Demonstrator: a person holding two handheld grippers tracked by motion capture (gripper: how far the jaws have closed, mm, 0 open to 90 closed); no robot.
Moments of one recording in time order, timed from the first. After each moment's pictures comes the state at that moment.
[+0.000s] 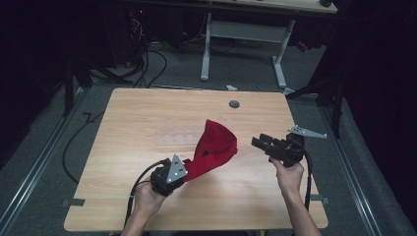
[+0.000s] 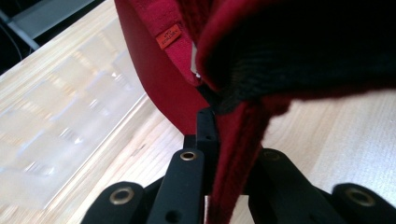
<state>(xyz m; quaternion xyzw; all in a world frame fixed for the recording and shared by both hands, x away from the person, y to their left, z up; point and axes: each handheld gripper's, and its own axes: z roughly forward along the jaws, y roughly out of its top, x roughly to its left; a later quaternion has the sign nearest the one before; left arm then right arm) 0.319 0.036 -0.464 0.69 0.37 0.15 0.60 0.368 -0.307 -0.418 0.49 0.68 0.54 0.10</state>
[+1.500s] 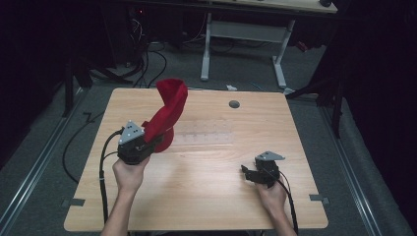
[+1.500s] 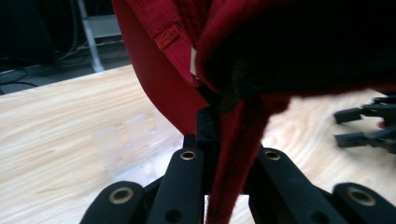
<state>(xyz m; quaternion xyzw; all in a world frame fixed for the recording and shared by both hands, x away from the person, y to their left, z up) 0.388 0.108 -0.410 0.52 0.49 0.15 0.68 0.365 -0.273 -0.531 0.50 0.78 0.33 0.22</state>
